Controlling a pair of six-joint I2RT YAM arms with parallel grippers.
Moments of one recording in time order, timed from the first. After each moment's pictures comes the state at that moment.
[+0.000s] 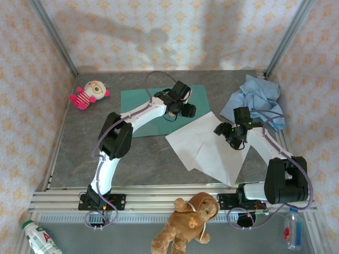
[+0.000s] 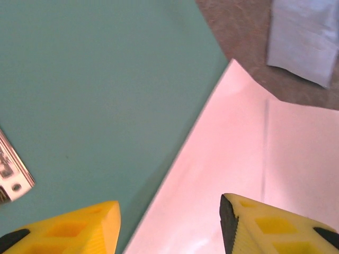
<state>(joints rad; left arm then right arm) -0.63 2.15 1.83 -0.62 0.15 -0.39 0.07 1.32 0.78 -0.65 -0.23 0.72</state>
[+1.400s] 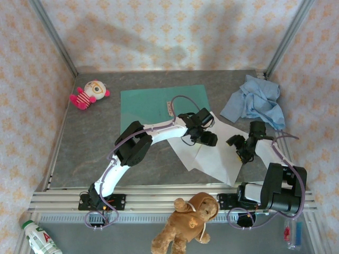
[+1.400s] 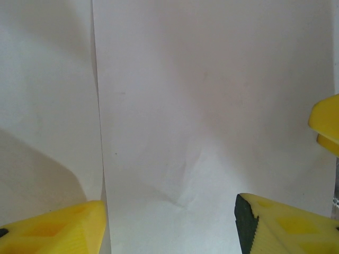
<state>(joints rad) -0.87 2.28 1.79 -0.57 0.29 -0.58 -0.19 1.24 0.57 -0.61 -0.30 0.71</state>
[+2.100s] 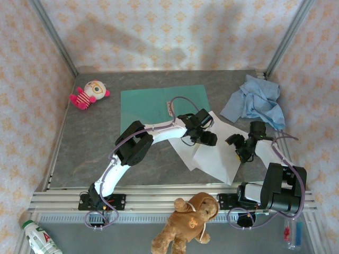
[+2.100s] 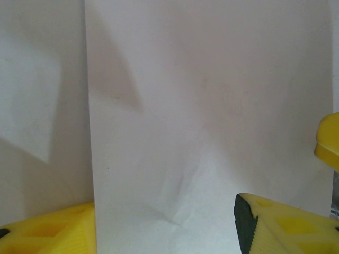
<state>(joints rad) -0.87 2.29 1.77 -0.51 0.29 -0.61 -0.19 1.24 0.56 -0.57 -0.34 0.73</state>
